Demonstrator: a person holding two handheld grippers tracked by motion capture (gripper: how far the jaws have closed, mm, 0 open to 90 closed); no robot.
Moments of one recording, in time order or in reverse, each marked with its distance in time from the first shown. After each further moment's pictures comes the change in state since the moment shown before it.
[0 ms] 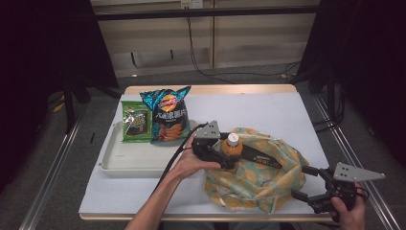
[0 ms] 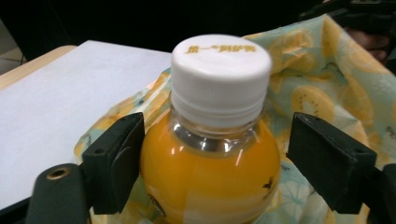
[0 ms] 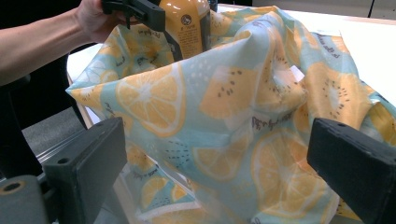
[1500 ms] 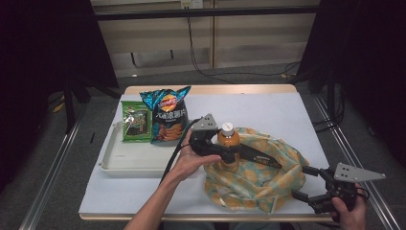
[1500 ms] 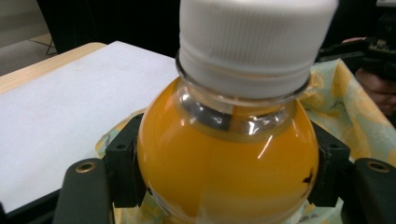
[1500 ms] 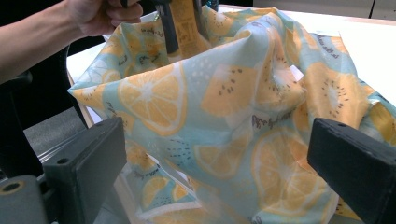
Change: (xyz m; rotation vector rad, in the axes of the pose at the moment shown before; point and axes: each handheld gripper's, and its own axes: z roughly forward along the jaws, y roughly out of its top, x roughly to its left) left arm -0.005 0.020 -0.015 -0.036 0.089 -0.128; right arm 0.000 0.000 -0.001 -0.004 0.004 -0.002
